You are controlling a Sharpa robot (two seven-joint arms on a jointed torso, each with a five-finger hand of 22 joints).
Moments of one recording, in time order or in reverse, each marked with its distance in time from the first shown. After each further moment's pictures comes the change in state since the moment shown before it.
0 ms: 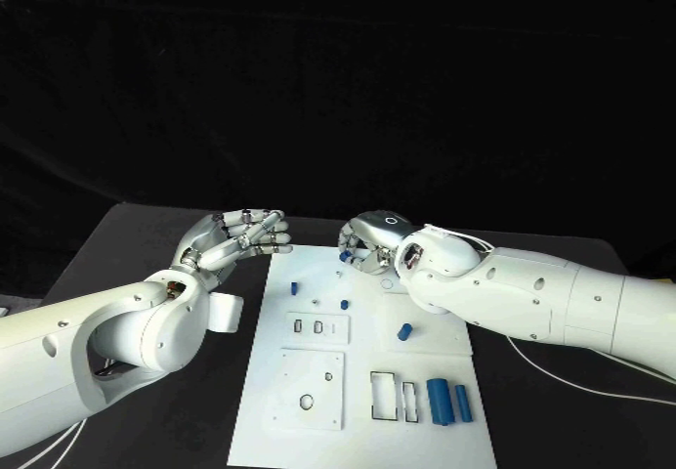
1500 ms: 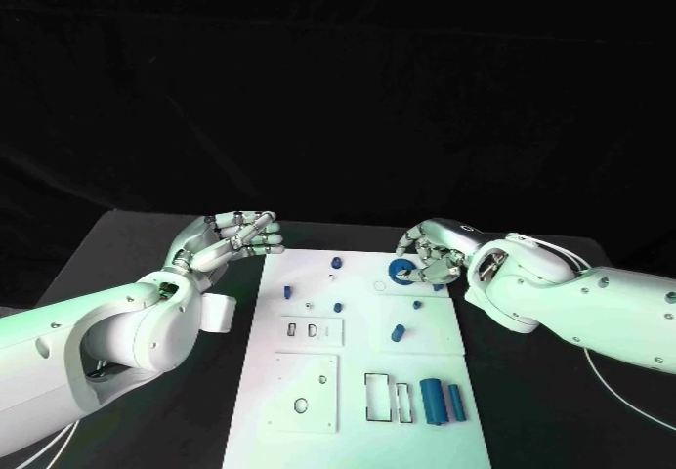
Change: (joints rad) left arm 0.001 -0.007 0.000 -0.022 0.003 0.009 -0.001; left_hand 0.000 0.000 0.007 -0.001 0.000 0.000 0.000 -0.005 -0.001 0.000 0.000 -0.004 0.001 0.000 0.000 -0.005 0.003 0.000 -0.004 0.004 0.000 -0.002; right arm 0.002 -0.359 0.011 0.274 0.187 0.021 -0.029; right_hand -0.079 -0.069 -0.268 0.112 0.037 -0.100 0.018 -0.108 0.056 0.194 -0.012 1.040 0.974 0.002 -0.004 0.235 0.242 -0.032 0.091 0.003 0.081 0.168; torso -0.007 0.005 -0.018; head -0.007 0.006
